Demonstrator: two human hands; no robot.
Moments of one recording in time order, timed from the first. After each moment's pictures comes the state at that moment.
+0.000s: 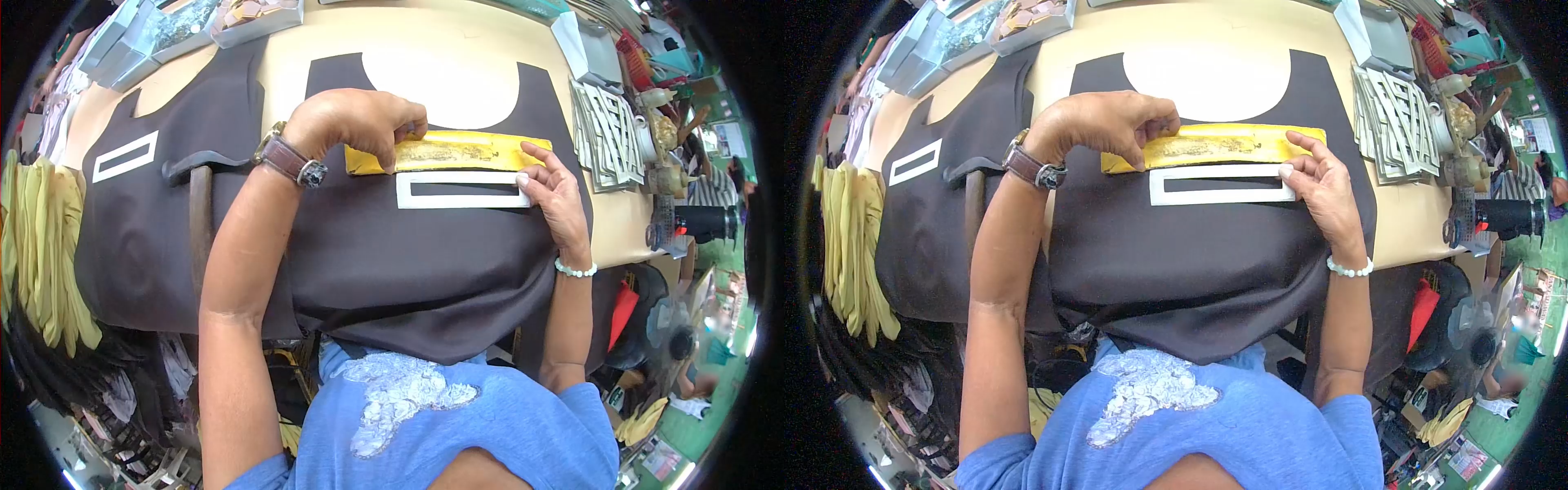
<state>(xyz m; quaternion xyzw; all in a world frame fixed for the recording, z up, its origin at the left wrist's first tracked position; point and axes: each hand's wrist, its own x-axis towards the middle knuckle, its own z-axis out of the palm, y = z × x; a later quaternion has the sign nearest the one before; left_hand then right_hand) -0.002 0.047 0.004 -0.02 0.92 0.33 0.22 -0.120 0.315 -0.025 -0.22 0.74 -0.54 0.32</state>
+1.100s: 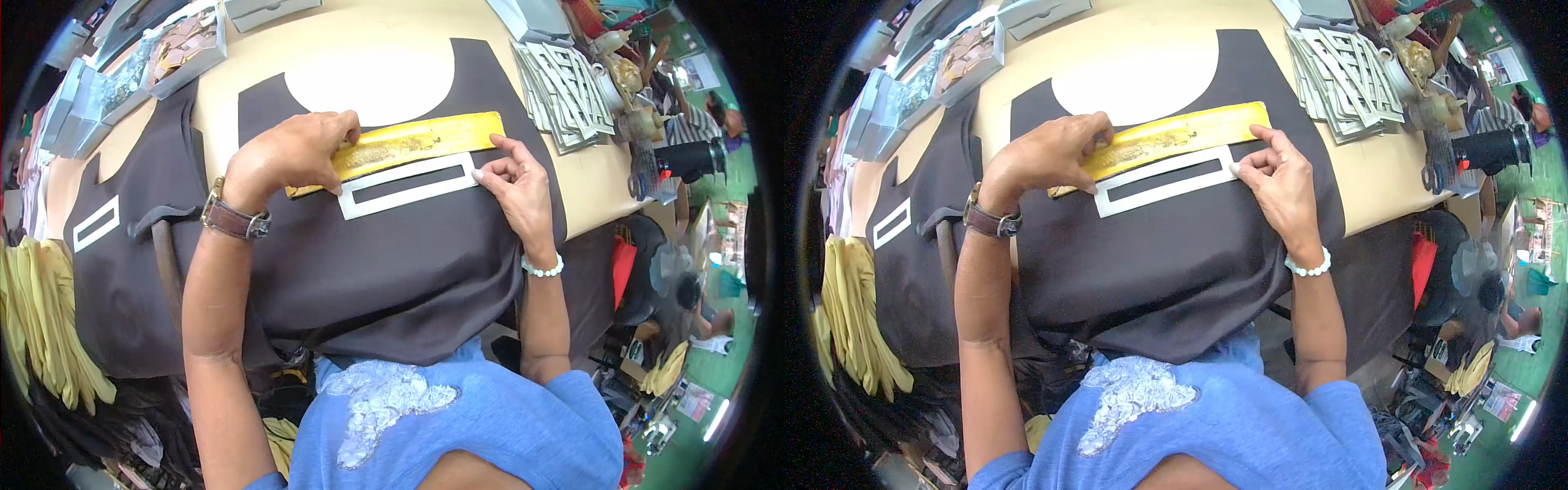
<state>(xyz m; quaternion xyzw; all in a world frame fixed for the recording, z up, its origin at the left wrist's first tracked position) 0.001 0.062 0.005 0.01 0.96 0.25 0.15 -0.099 0.330 -0.029 -0.19 0.83 -0.49 0.15</state>
